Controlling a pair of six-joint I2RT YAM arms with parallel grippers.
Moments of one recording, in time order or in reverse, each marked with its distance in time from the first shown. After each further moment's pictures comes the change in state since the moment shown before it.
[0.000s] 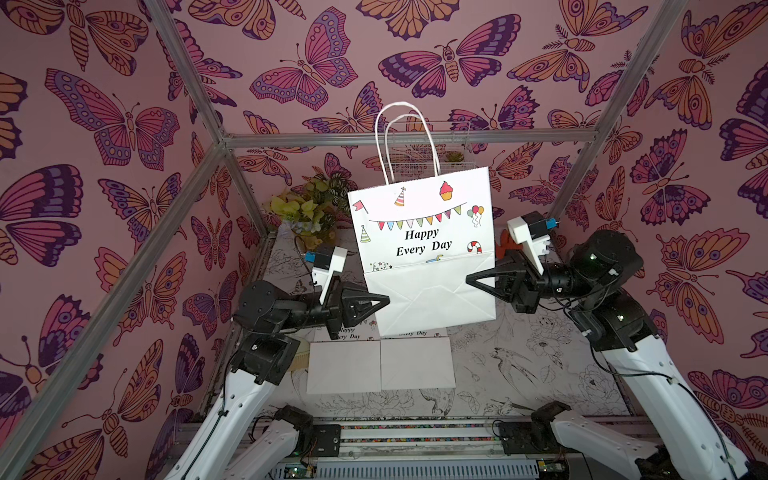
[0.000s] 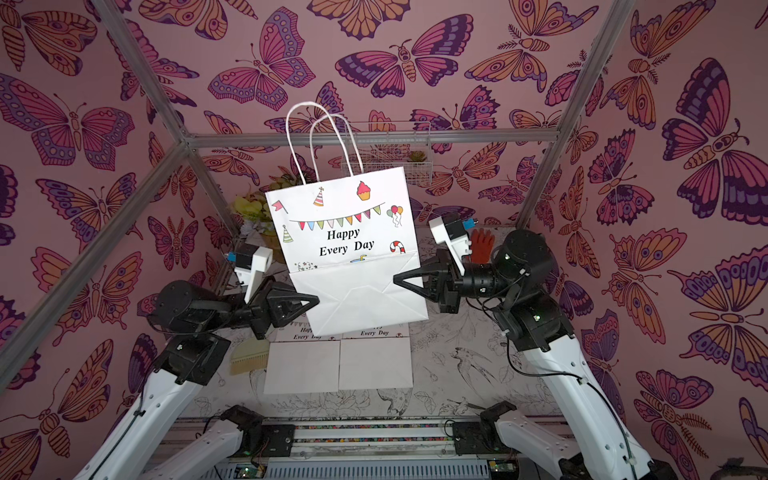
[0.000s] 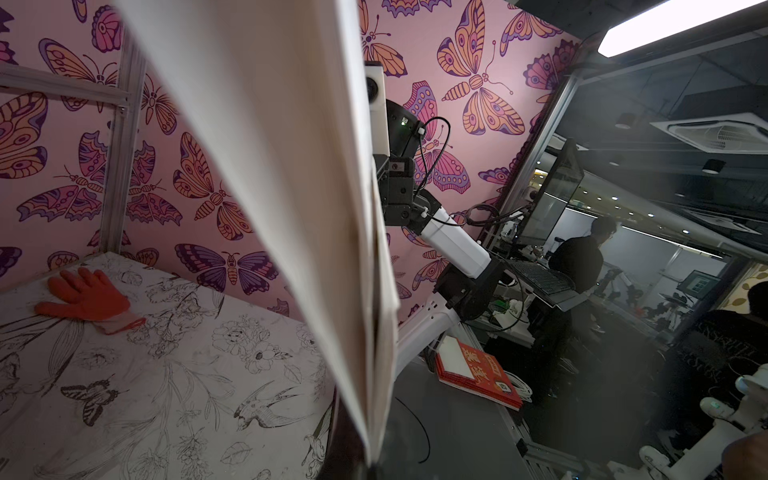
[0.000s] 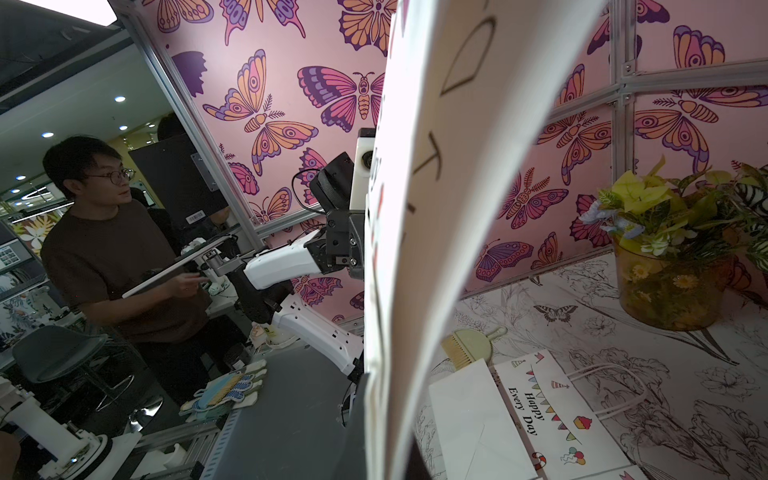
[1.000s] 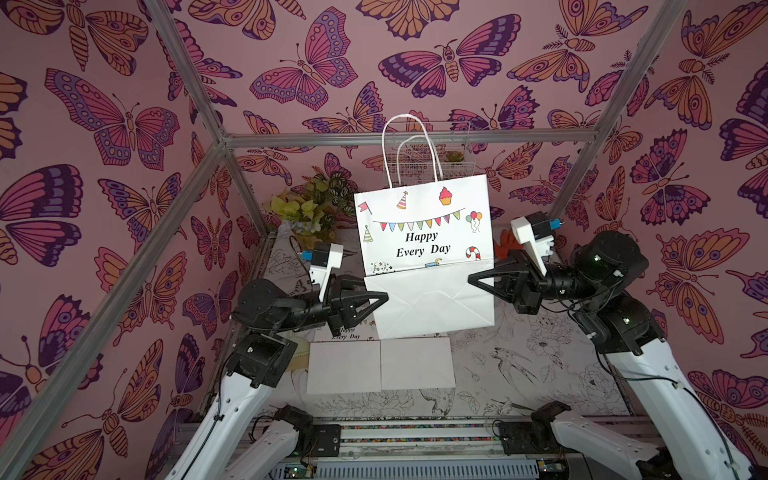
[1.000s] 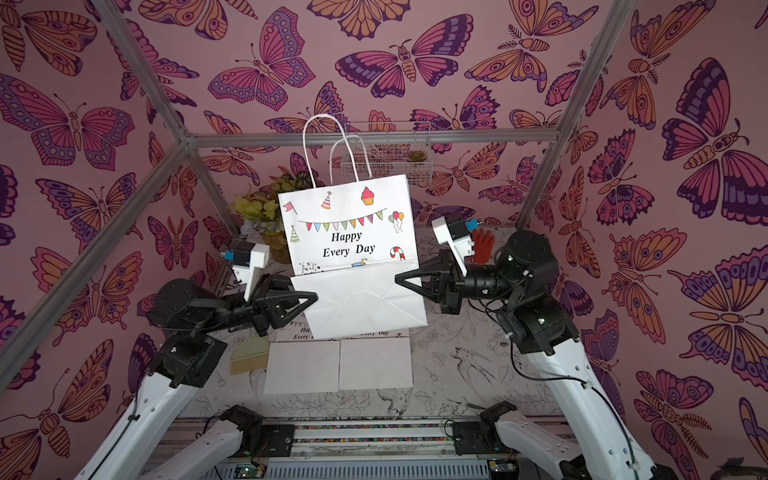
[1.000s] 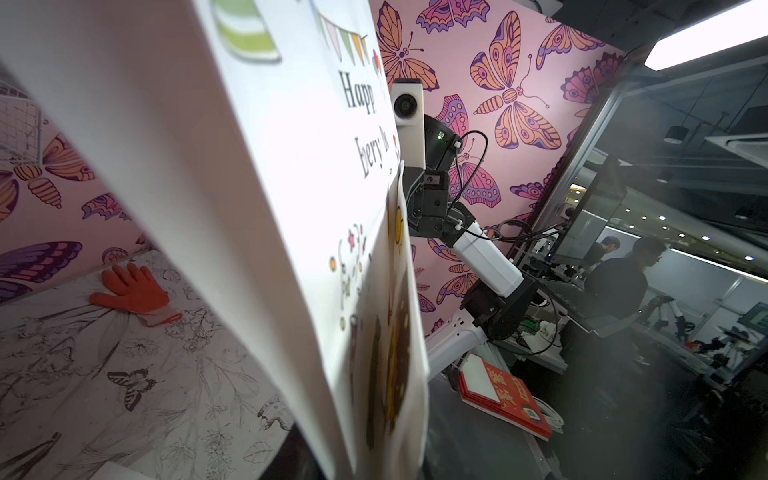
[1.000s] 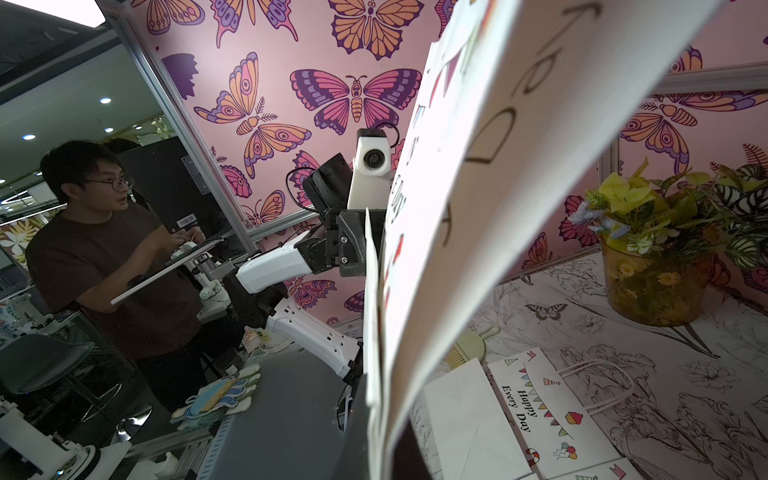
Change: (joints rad) left arm -0.001 -0.007 0.024 -0.042 -0.101 0.009; right arm 0.000 -0.006 0.015 -0.042 0.023 -0.023
